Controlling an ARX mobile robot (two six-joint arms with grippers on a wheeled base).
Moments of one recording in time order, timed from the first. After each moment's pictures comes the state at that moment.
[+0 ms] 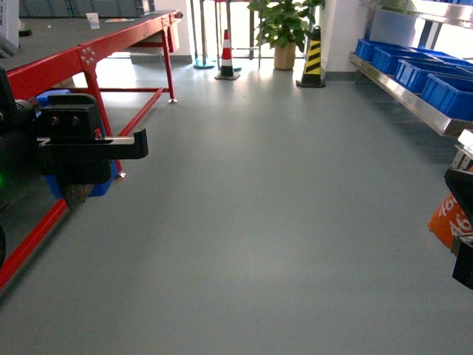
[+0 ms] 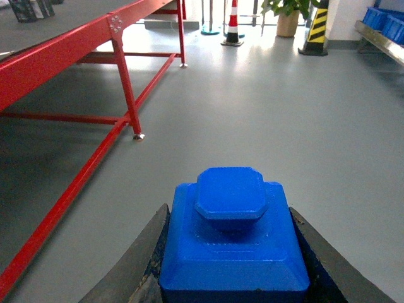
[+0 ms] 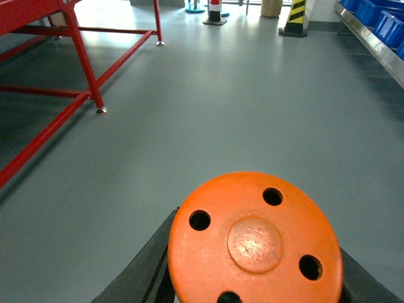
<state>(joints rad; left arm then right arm) -0.44 1.51 0.48 0.86 -0.54 -0.05 0.46 1.21 0.28 0.70 0.35 0.10</state>
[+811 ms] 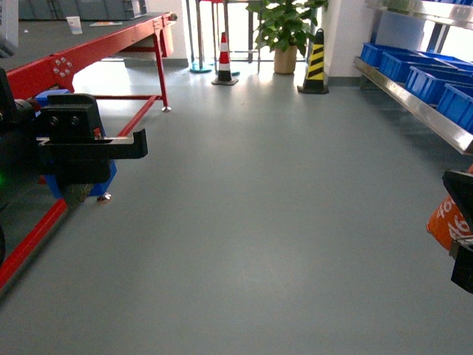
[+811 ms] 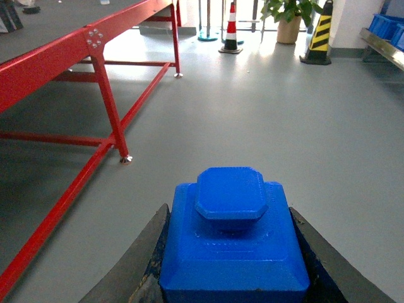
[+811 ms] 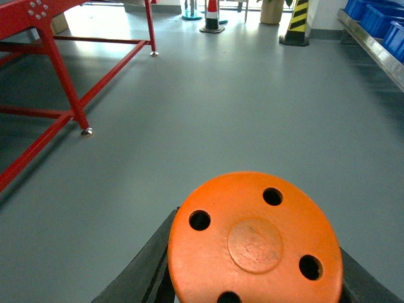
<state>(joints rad) -0.44 1.51 0.48 0.86 -0.54 -0.05 0.46 1.21 0.28 0.70 0.35 0.10</state>
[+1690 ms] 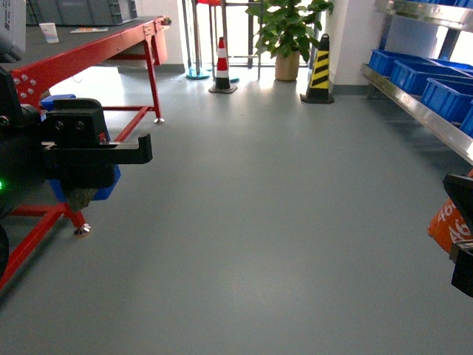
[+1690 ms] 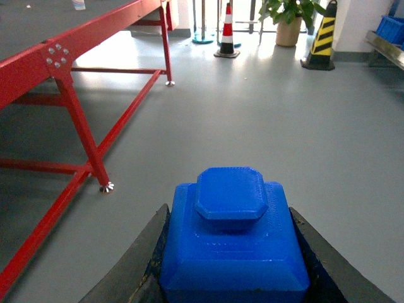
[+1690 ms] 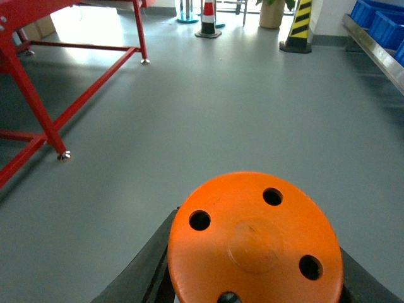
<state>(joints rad) -0.44 1.51 0.48 0.86 -0.54 -0.05 0.46 1.21 0.28 0.69 0.35 0.10</state>
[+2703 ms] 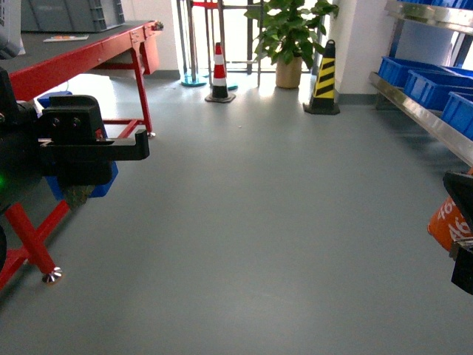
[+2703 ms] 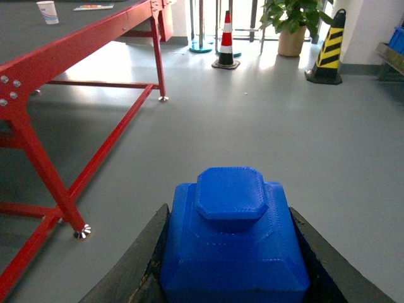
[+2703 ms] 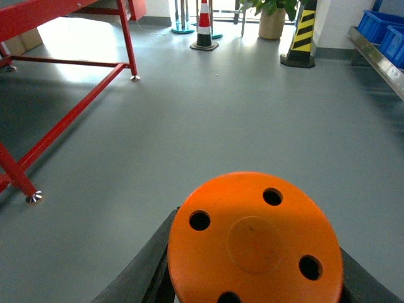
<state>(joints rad) -0.44 1.51 0.48 0.86 -0.54 -0.05 0.46 1.21 0.28 0.70 0.35 0.10</state>
